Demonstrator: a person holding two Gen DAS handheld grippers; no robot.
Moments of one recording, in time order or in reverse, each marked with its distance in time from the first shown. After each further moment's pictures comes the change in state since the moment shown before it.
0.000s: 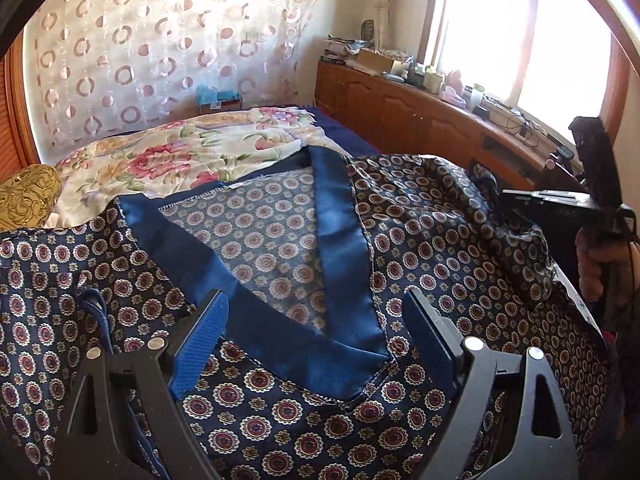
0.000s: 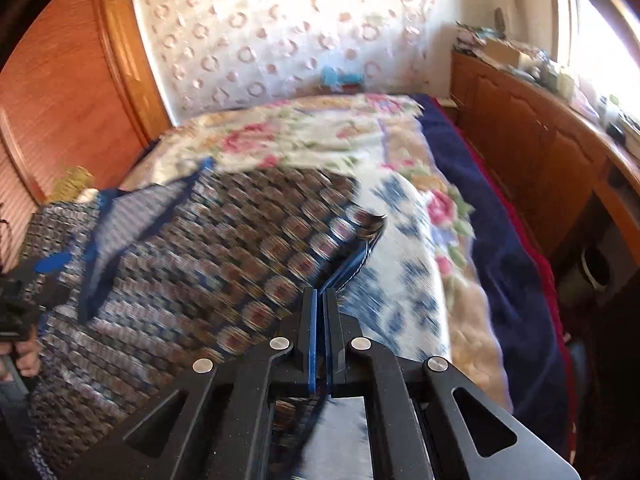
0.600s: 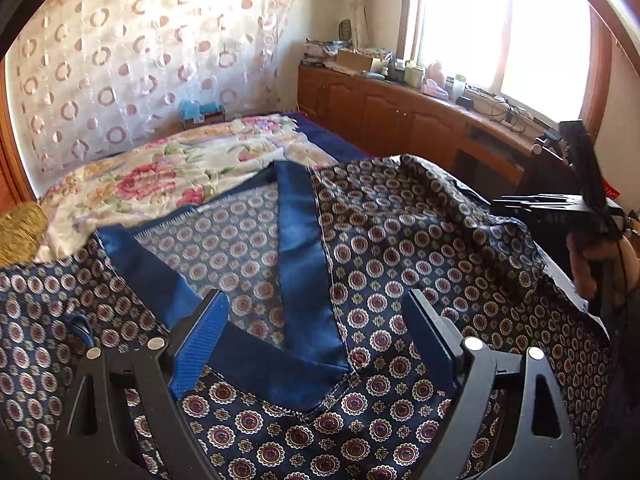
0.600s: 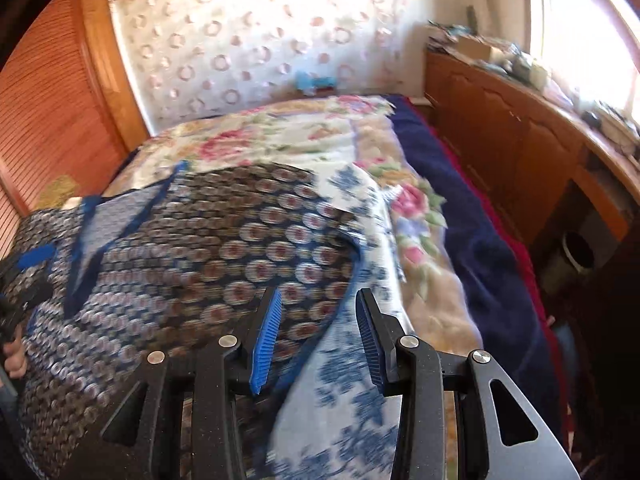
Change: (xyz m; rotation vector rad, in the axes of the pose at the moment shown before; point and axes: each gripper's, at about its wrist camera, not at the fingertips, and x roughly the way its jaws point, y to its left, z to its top) left arm 0.006 -0.025 0.008 0.078 -0.001 -0.025; right arm -0.017 -0.039 -0.031 0.105 0.030 -0.103
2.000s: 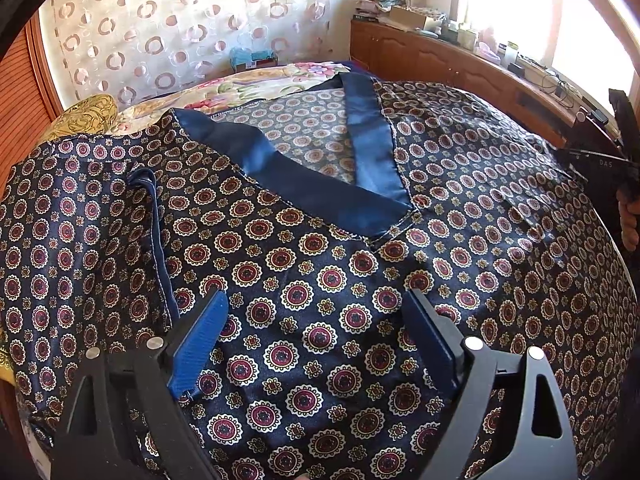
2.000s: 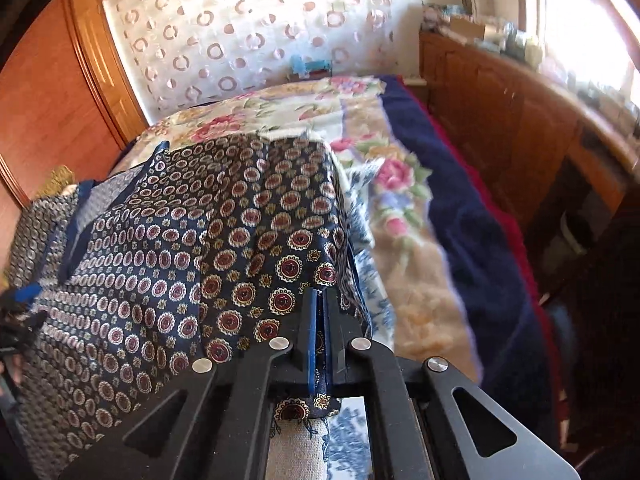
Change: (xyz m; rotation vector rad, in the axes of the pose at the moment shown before) left arm -0.024 0.011 -0.072 -0.082 0.172 0.184; right arm -0.007 -0.004 -0.016 -0.032 0.003 -0.006
